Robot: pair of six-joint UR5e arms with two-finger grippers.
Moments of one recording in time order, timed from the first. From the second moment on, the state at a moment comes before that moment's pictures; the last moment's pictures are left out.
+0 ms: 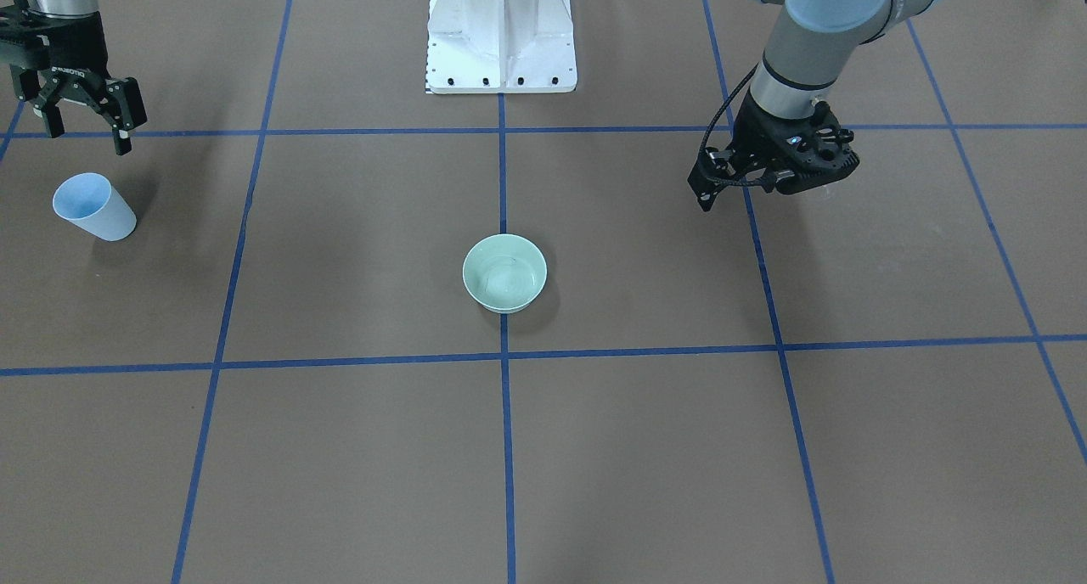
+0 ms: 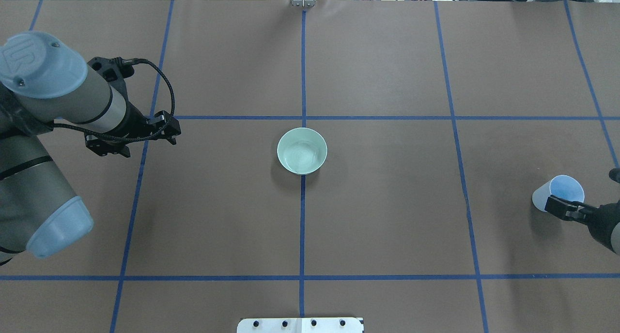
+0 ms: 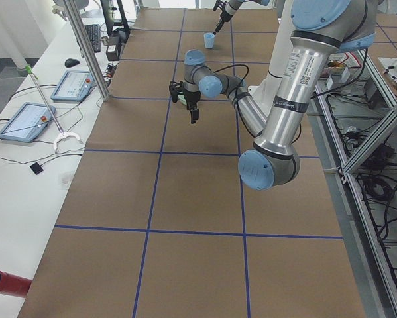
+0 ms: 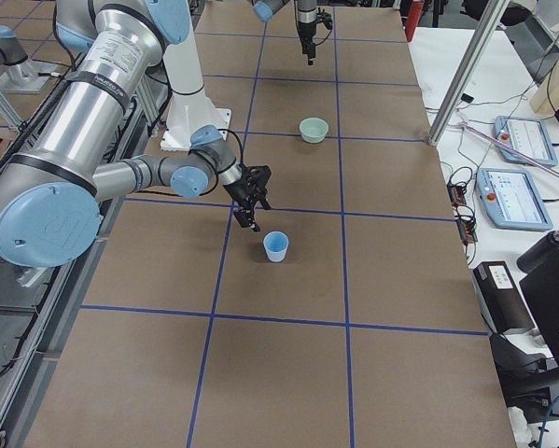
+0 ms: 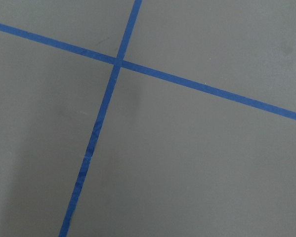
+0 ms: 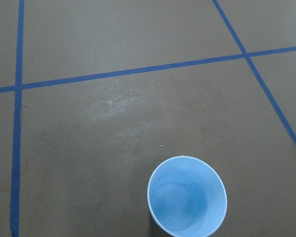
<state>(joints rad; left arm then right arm) -0.75 -1.92 -2.01 -1.48 -1.99 -1.32 0.32 -2.16 2.27 -1.06 1.22 1.59</state>
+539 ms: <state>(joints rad) -0.73 -1.92 -2.01 -1.48 -1.99 -1.36 0.13 -2.17 2.21 -1.13 0.98 1.82</state>
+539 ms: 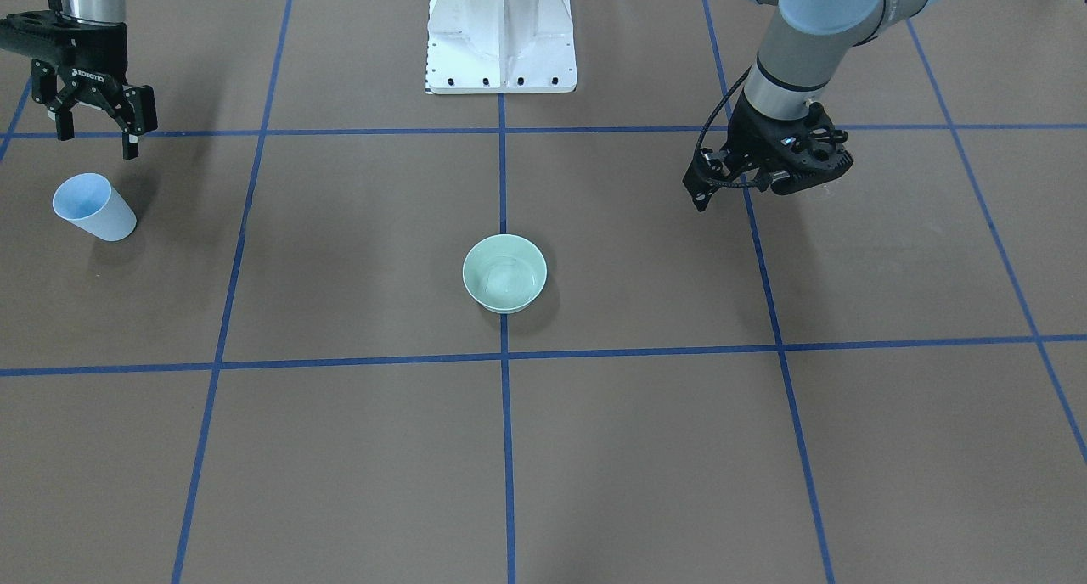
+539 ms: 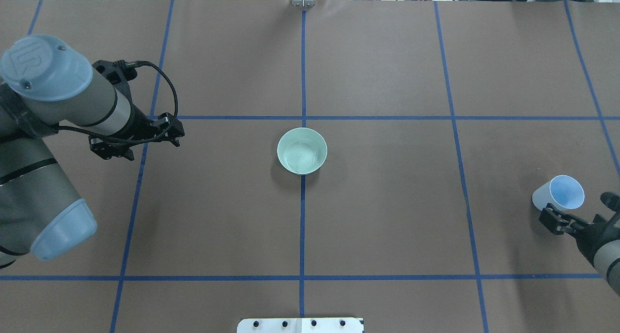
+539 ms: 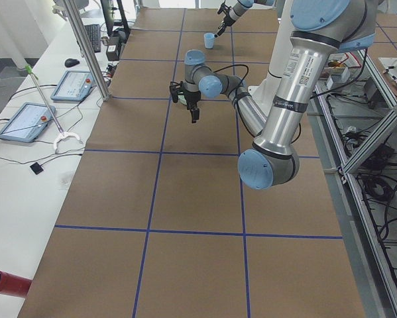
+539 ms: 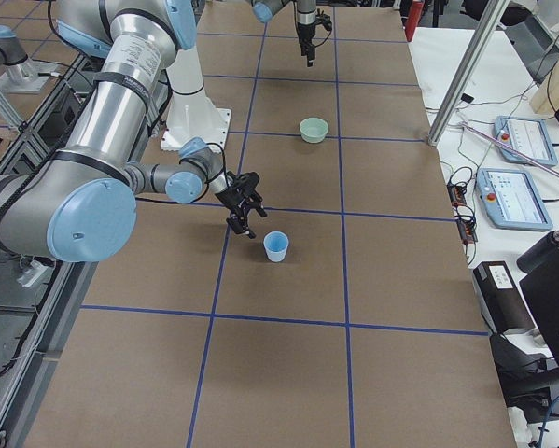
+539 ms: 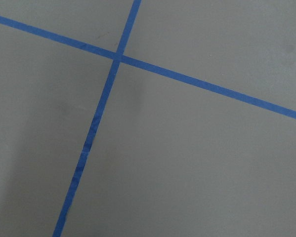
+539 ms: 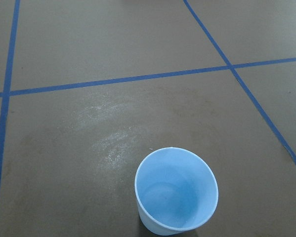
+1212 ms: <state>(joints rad) -0.72 -1.93 -2.01 -1.48 -1.99 -1.38 0.09 -2.10 2.08 -1.13 0.84 1.90</state>
